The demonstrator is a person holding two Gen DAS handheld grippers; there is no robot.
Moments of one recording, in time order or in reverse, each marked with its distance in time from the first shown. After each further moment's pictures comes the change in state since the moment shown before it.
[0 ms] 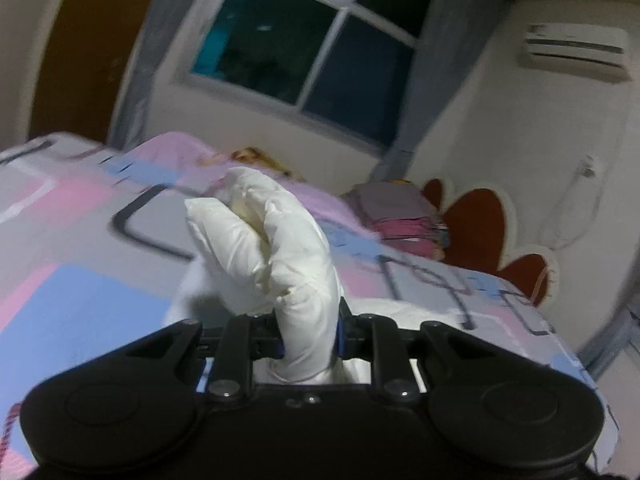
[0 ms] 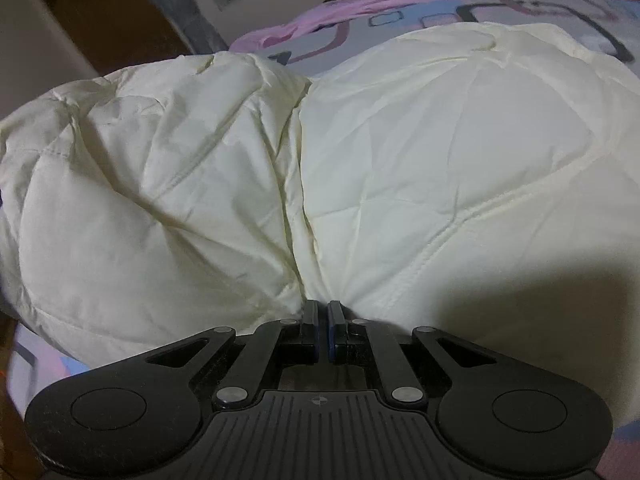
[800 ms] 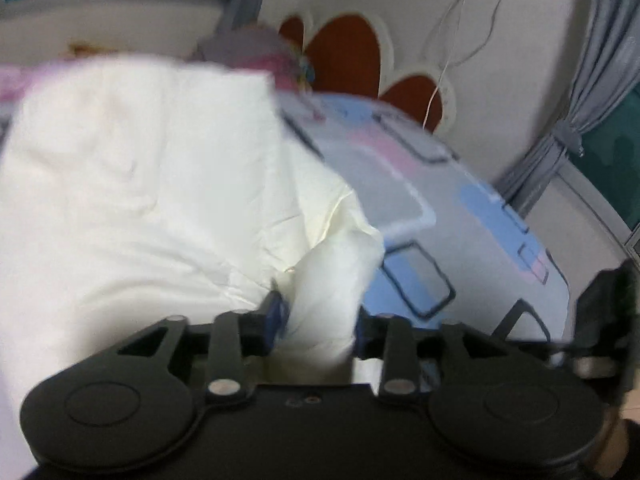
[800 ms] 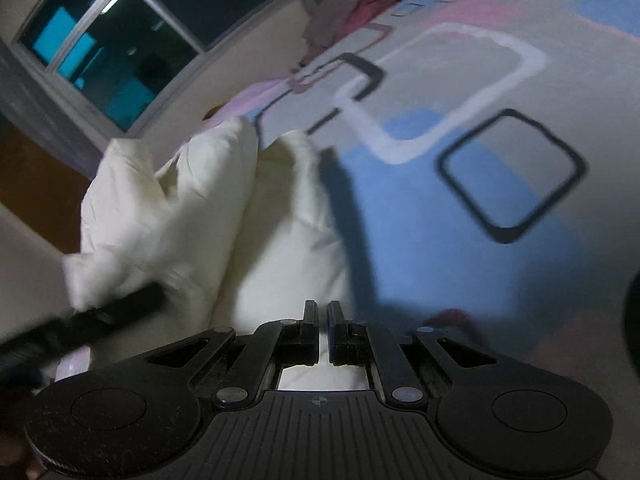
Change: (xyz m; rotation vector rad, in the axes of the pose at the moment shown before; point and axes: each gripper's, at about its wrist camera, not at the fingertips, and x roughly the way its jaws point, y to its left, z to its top) left arm 0.171 -0.214 -0.105 0.254 0.490 -0.313; right arm -0.154 -0.186 -0.002 0.361 -0.235 -0.121
